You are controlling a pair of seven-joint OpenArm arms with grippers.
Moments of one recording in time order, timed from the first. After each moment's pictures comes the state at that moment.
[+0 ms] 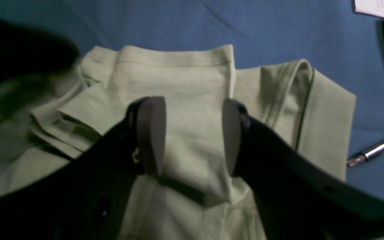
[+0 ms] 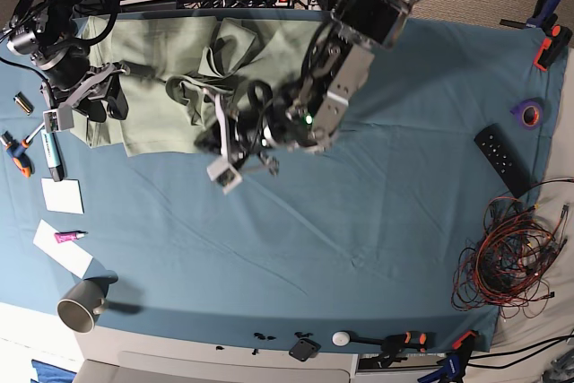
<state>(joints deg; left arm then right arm) -12.4 10.2 27.2 75.8 -18.7 -28.6 38.5 -15.6 14.1 42.5 108.7 43.3 39.8 -64.7</state>
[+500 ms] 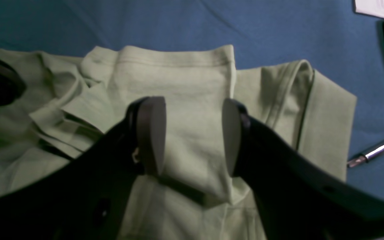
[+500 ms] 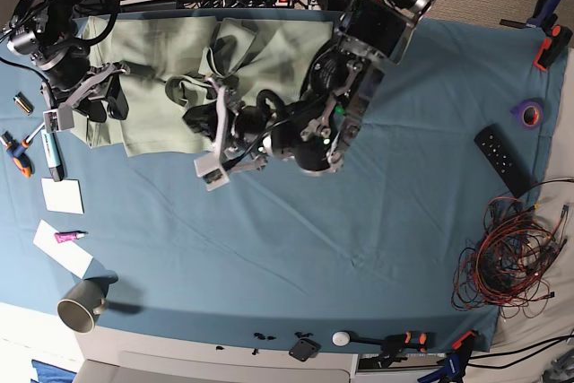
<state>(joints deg) -13.8 8.7 26.9 83.8 -40.4 -33.0 65.7 -15.6 14.1 42.5 108.7 43.0 39.8 -64.6</state>
